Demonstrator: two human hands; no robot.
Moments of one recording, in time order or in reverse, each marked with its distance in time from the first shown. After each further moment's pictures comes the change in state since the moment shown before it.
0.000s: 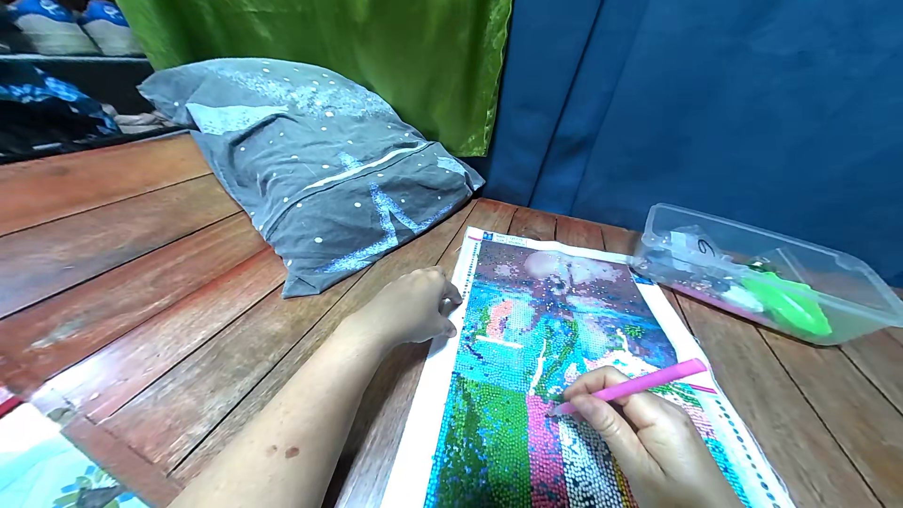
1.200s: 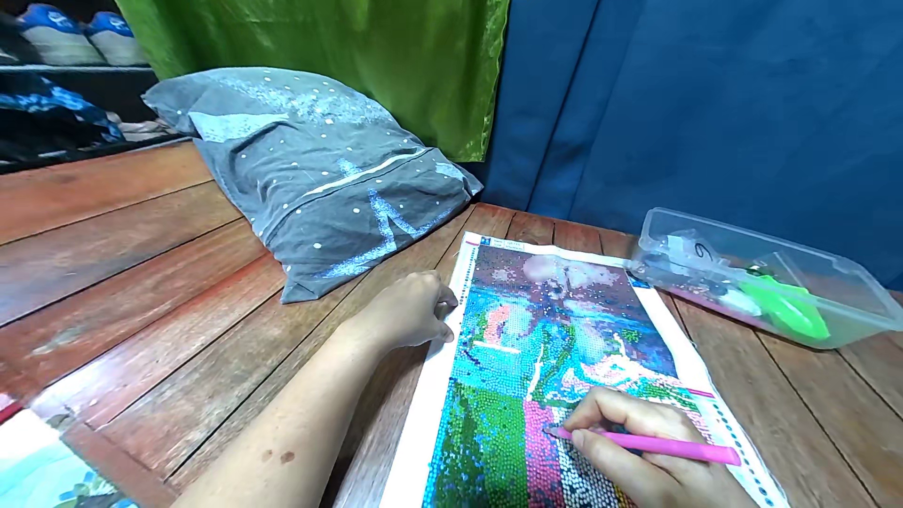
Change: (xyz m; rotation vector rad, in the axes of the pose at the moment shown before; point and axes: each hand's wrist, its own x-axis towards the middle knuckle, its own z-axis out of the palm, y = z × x) left_hand 0.000 -0.002 0.000 -0.022 0.009 -0.020; right_hand 0.004 -0.012 -0.023 0.044 -0.232 0.087
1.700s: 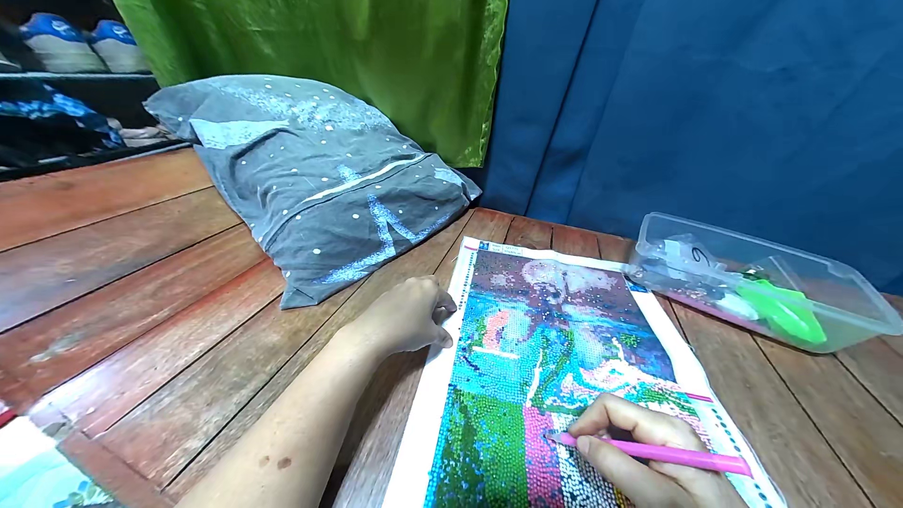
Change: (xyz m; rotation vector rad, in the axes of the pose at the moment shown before) left_hand 0.001 -0.001 -0.001 0.003 0.000 0.000; right_hand -0.006 0.004 0.002 0.127 0.055 0.087
